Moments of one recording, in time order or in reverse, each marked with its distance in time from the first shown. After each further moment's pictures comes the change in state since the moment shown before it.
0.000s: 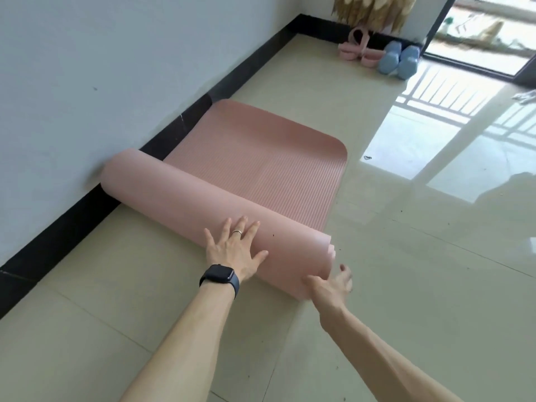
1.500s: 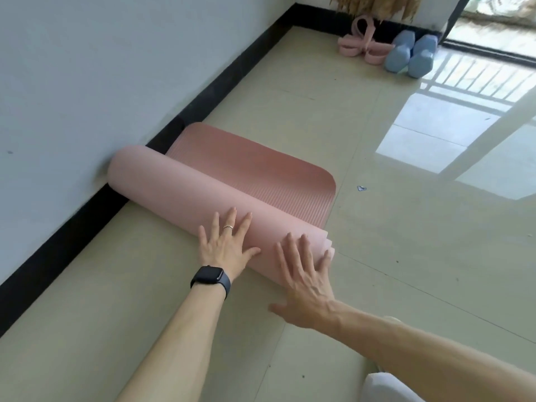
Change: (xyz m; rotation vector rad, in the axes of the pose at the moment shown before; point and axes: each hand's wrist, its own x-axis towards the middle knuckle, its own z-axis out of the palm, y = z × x) left_hand 0.180 0.081 -0.066 0.029 0.068 -0.039; right_hand 0.189 -0.106 -0.028 -1.297 -0.389 -0.907
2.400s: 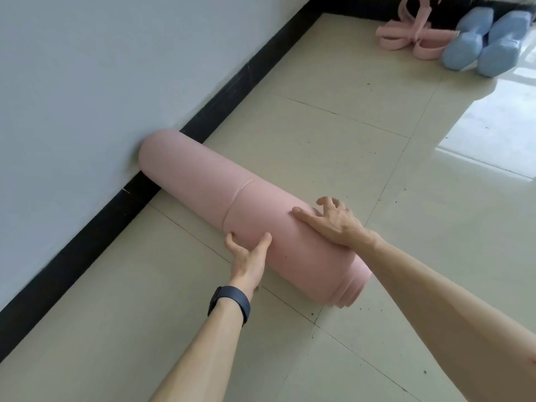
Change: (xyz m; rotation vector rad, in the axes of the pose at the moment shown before) left_hand 0.167 0.107 -0.033 -1.415 -0.104 -0.849; right_hand 0.256 0.207 -0.107 0.690 -0.205 0.300
